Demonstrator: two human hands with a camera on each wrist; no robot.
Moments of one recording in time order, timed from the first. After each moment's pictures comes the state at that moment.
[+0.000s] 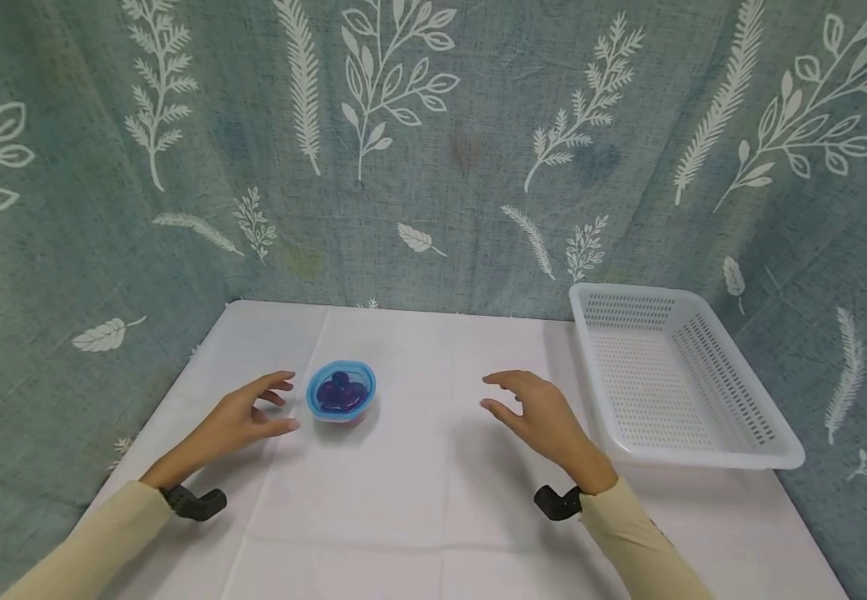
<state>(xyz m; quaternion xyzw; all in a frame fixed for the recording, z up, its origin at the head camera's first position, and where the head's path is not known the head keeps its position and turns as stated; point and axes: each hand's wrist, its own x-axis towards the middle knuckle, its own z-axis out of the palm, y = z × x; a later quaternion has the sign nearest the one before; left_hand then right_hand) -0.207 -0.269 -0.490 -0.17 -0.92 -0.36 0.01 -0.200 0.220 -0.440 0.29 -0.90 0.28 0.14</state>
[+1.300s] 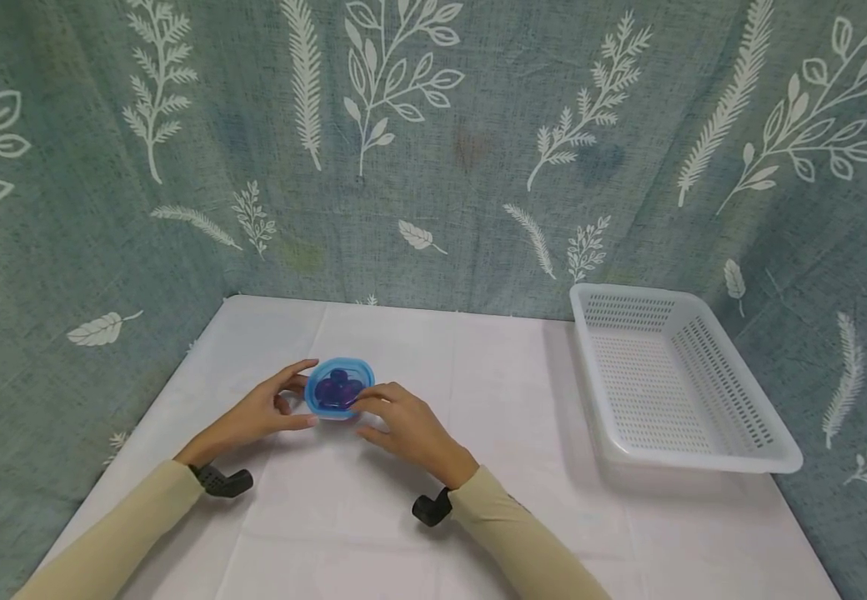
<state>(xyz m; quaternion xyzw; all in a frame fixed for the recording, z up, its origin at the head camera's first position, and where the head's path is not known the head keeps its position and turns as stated) -0.230 -0.252 -0.508 -0.16 -0.88 -0.45 -0.08 -0.215 0.057 -0.484 0.46 -0.83 0.27 0.14</state>
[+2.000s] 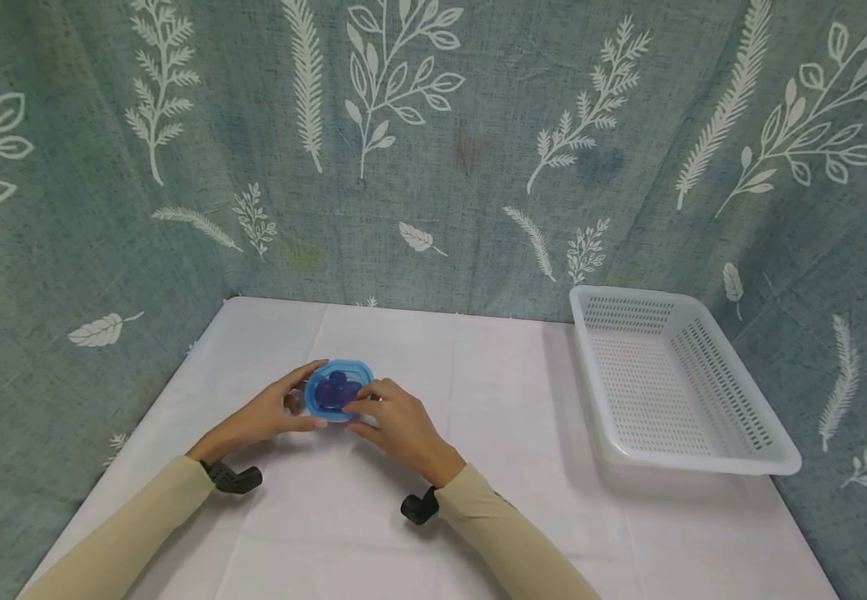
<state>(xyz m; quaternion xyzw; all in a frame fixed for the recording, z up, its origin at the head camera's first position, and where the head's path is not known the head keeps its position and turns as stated) -0.237 -0.240 -0.510 -0.18 -0.86 -0.46 -0.10 -0.216 0.041 -0.484 0.44 -0.85 0.23 0.18</state>
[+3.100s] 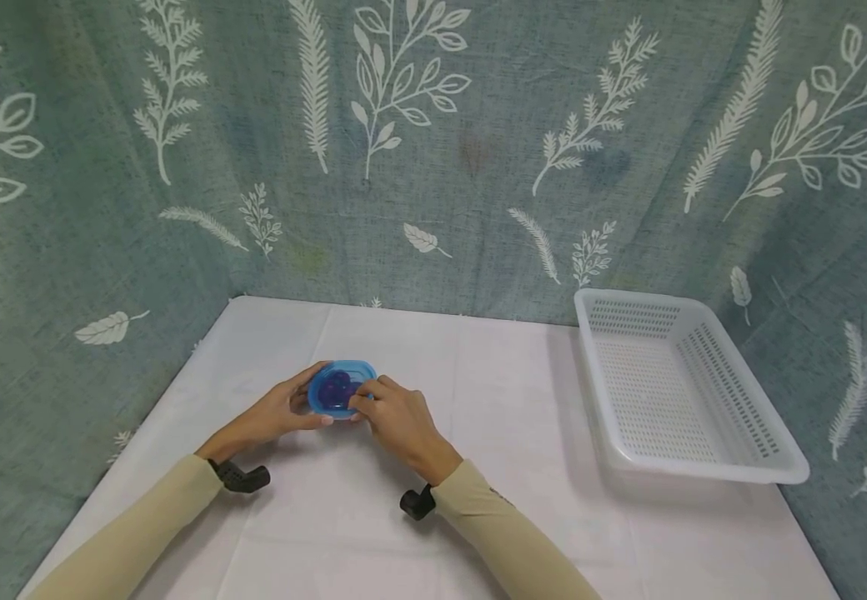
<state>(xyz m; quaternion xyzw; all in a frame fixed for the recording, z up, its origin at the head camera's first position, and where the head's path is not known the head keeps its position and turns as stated) -0.233 -0.233 -0.508 -0.18 -0.80 -0.55 -0.15 -0.222 0.035 -0.482 0.43 -0.85 0.17 0.25</state>
